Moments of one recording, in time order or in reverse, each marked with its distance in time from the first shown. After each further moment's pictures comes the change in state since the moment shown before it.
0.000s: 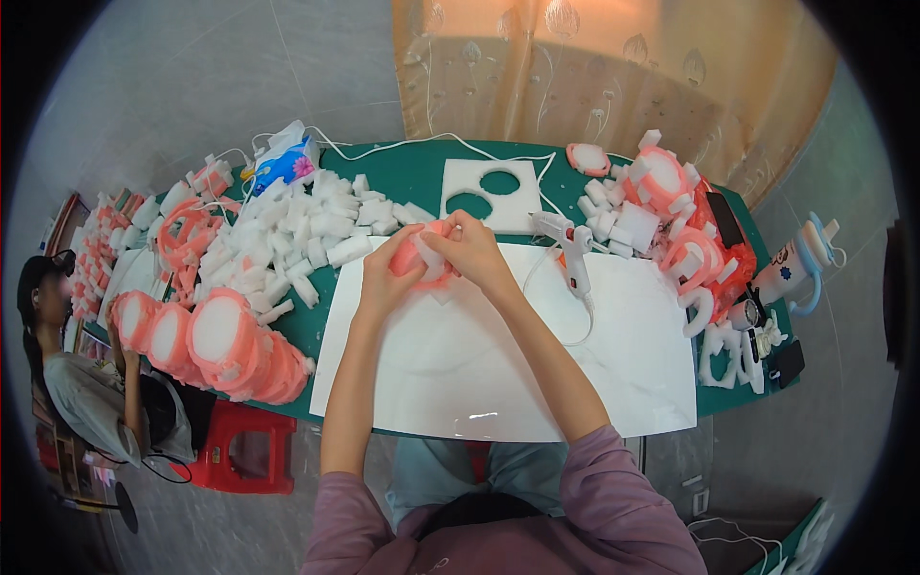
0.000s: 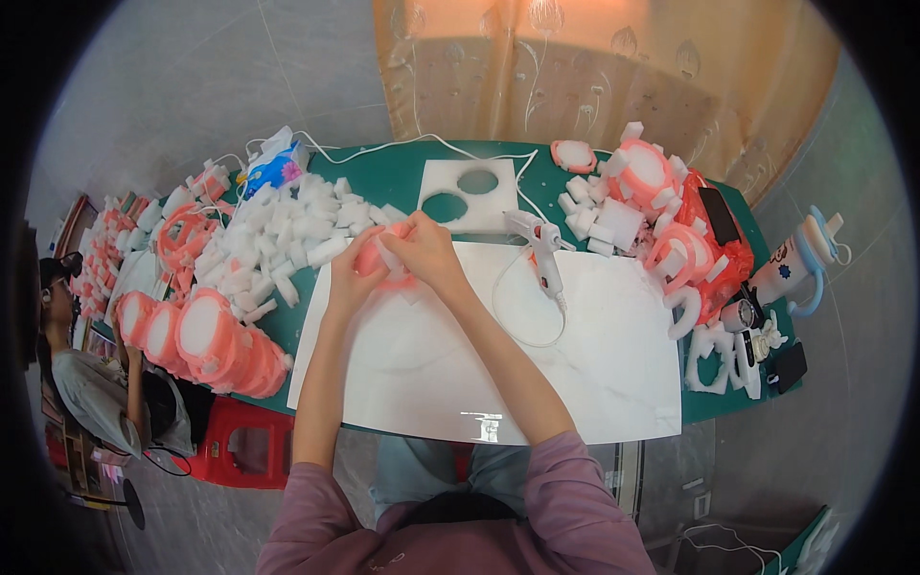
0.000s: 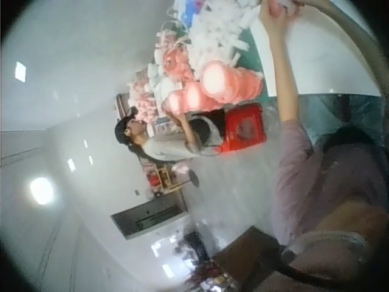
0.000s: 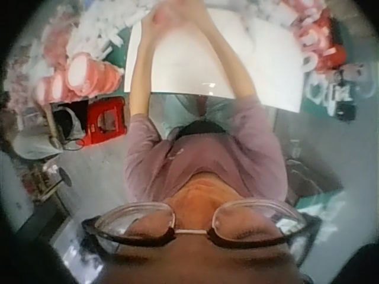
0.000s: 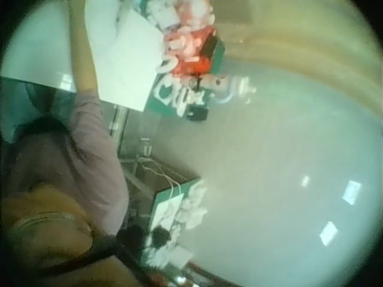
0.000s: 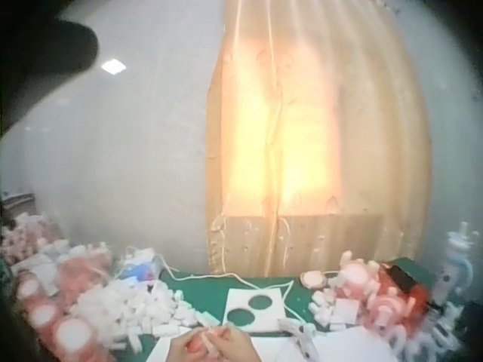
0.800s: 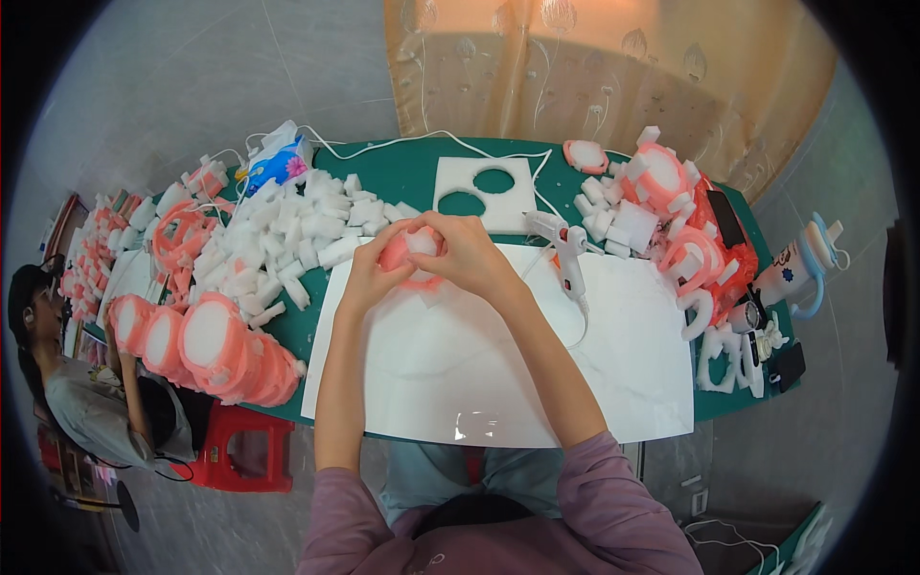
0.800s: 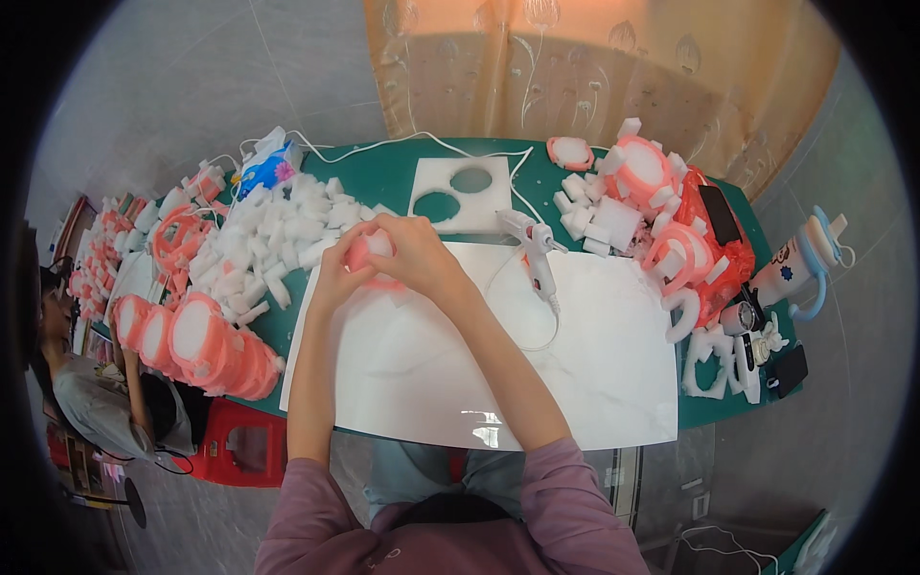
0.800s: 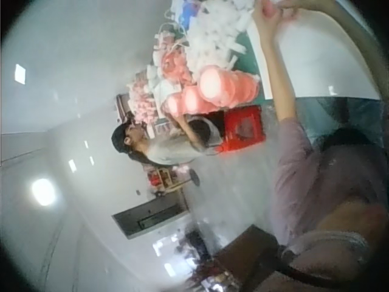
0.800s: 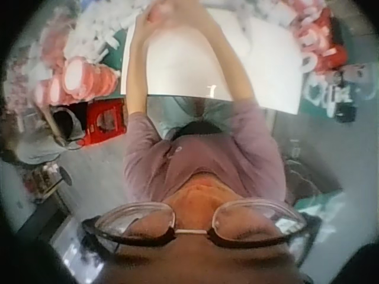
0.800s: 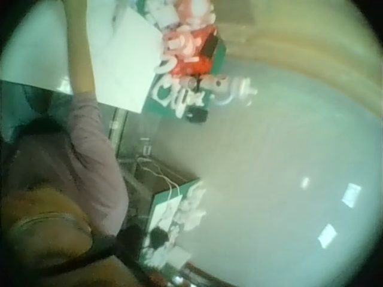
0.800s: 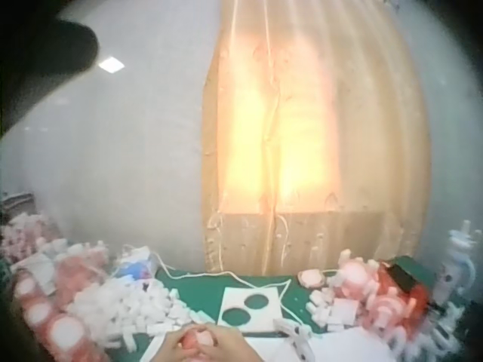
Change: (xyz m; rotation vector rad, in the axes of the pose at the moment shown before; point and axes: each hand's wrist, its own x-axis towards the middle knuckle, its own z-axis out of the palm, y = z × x) left_hand 0.012 -0.001 -0.009 -0.015 -0.135 0.001; right_hand -0.002 -0.009 -0.013 -0.312 -0.124 -0.509
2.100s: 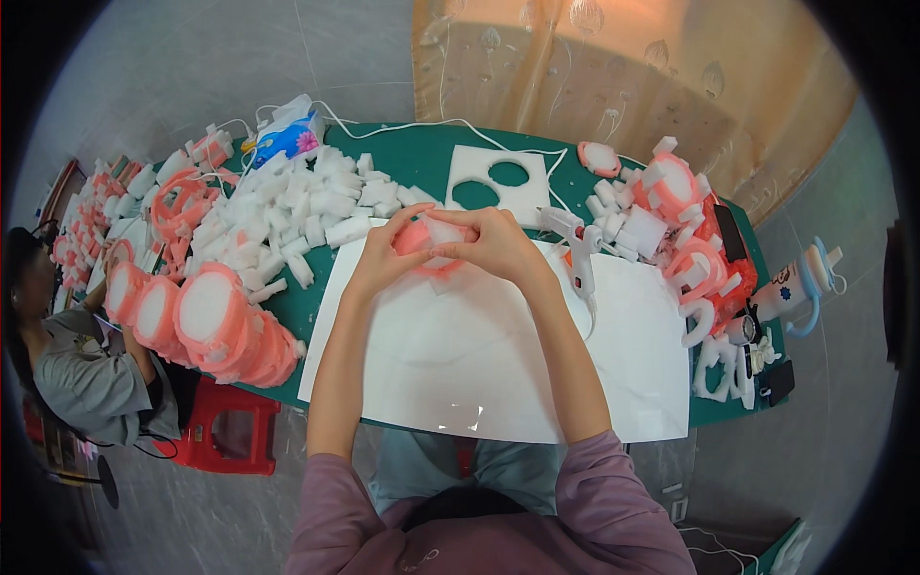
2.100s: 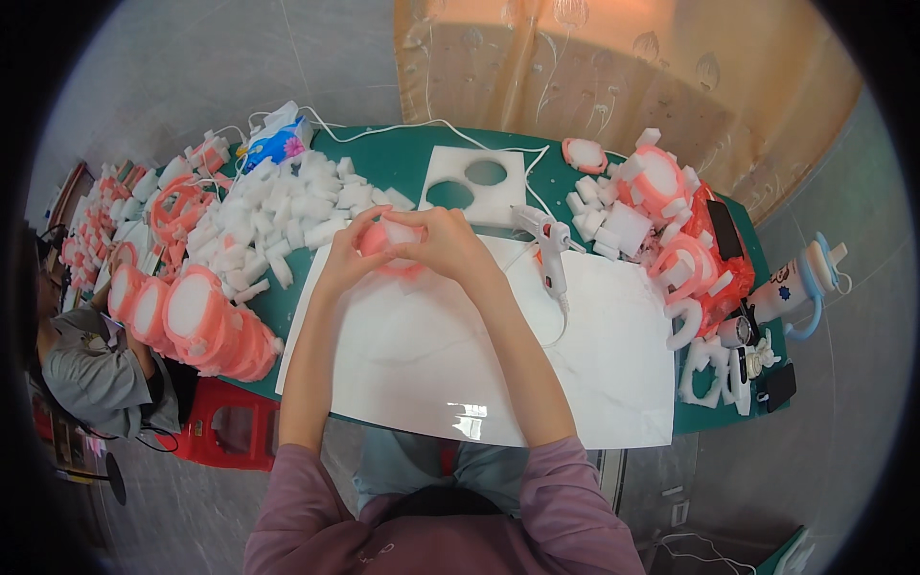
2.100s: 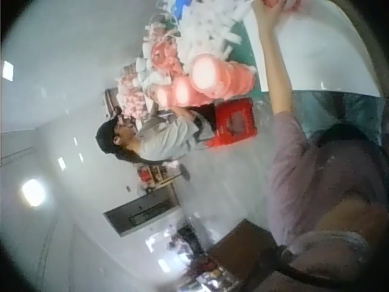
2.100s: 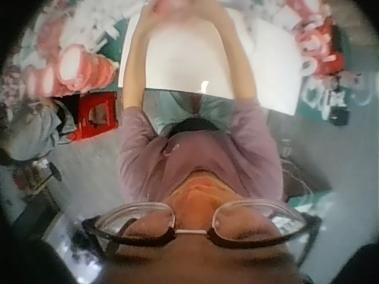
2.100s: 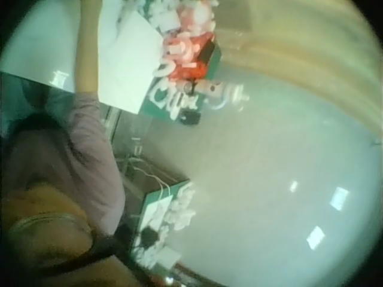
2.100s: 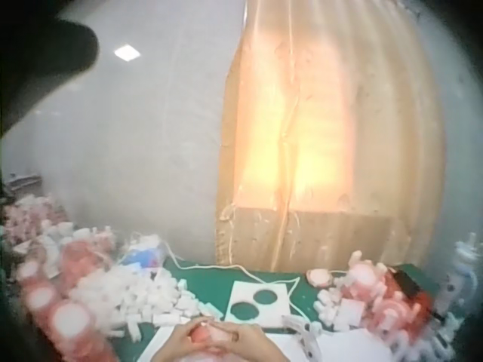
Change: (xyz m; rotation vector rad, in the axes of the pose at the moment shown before) left_hand -0.004 -0.003 -0.003 -0.090 -0.038 -0.086; right_hand -0.002 -0.010 -0.013 -0.114 -0.177 0.286
